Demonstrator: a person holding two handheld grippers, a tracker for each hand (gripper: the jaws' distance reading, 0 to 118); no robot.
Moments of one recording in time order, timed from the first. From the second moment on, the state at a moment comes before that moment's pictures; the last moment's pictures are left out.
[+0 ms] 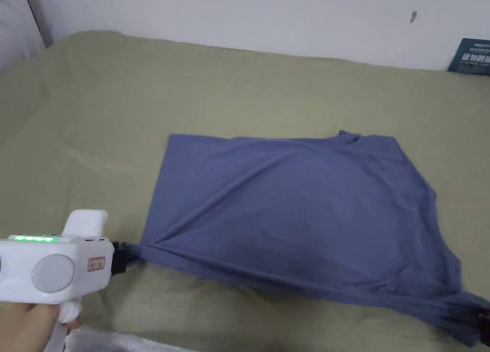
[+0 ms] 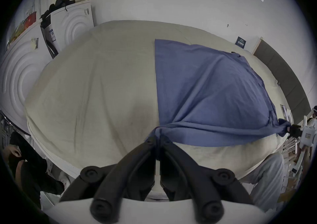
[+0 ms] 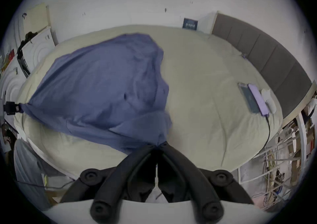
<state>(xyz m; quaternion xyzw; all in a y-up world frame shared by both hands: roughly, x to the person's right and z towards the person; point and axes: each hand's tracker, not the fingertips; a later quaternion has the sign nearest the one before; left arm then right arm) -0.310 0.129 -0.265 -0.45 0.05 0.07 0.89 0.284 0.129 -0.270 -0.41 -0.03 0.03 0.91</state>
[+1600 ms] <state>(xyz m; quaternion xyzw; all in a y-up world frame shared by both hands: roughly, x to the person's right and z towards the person) -0.301 0.108 -0.392 -0.48 0.05 0.06 0.87 0.296 0.132 -0.408 -0.43 -0.03 0.03 0.90</state>
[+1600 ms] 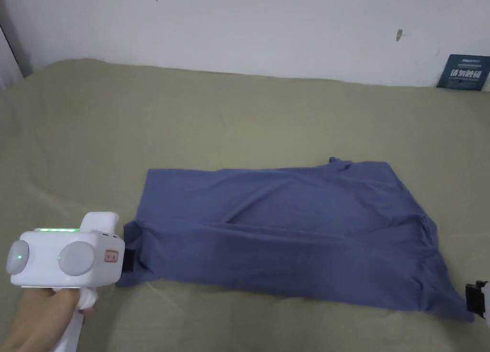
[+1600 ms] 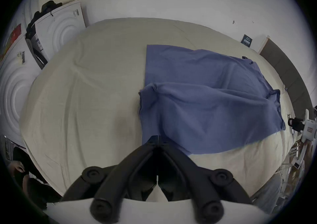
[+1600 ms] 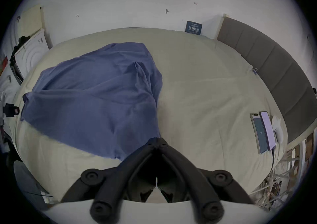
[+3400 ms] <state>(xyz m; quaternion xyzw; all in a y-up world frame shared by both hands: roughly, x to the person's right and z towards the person) -0.323 0.120 -0.265 -0.51 0.05 0.04 0.86 0.259 0.109 -0.248 -0.47 0.00 0.02 0.88</state>
